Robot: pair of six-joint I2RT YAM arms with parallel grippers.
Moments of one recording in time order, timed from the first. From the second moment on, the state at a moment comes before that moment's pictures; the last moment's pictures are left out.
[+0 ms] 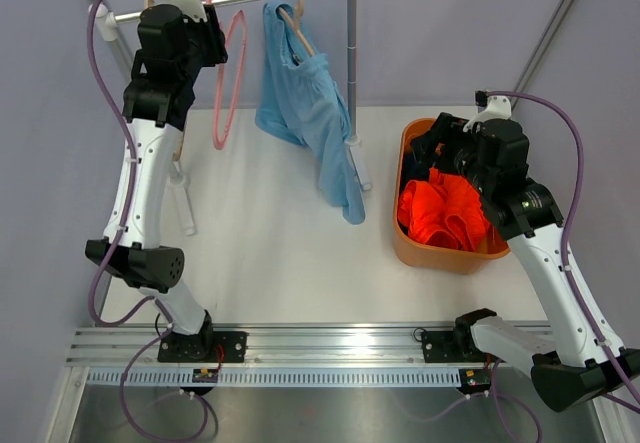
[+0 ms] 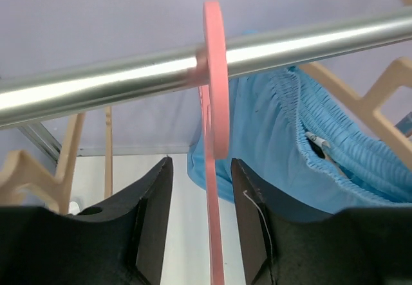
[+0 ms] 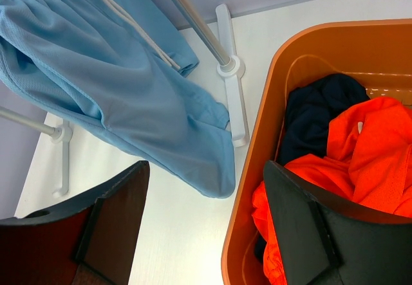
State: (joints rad) left arm -0.19 1.72 2.20 -0.58 -0.12 -0.08; right arm 0.31 1.05 1.30 -0.54 0.04 0.44
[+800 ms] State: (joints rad) left arm -0.60 1.73 2.25 -0.49 -0.34 -0.13; right arm 0.31 1.02 1.30 -0.58 0.04 0.44
